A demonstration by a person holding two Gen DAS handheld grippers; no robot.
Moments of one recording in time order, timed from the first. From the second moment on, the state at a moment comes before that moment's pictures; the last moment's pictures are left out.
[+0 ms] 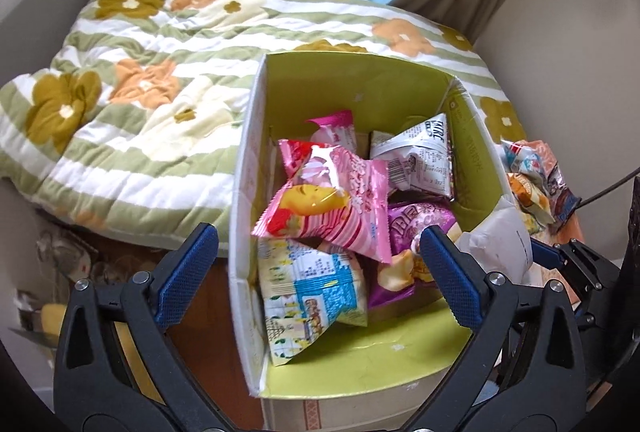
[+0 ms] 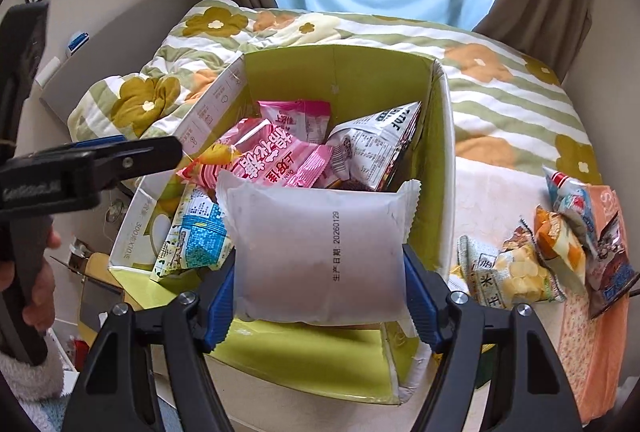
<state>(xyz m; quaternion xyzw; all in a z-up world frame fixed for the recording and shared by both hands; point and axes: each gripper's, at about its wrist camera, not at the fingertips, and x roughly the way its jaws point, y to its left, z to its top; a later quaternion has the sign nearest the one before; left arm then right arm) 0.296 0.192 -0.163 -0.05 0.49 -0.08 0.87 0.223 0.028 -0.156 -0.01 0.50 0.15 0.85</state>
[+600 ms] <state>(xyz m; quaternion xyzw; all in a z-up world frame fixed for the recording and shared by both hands) 0.256 0.199 -0.169 -0.06 0.48 -0.07 0.87 0.208 0.025 -0.150 0.03 0.48 0.15 0.87</state>
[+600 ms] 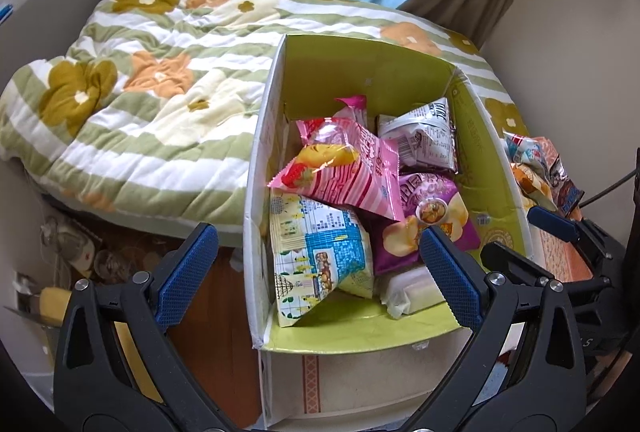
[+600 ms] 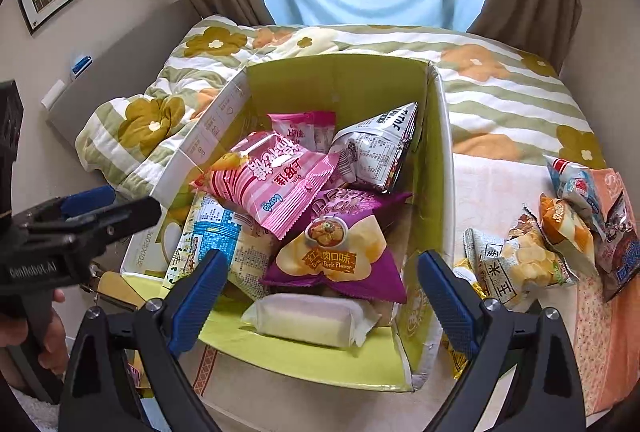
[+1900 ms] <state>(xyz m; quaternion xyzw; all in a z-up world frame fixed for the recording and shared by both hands) 0.266 -0.051 -0.129 0.00 0.44 -0.14 0.89 0.177 -0.251 -0.091 0.03 0.42 0.05 0.91</state>
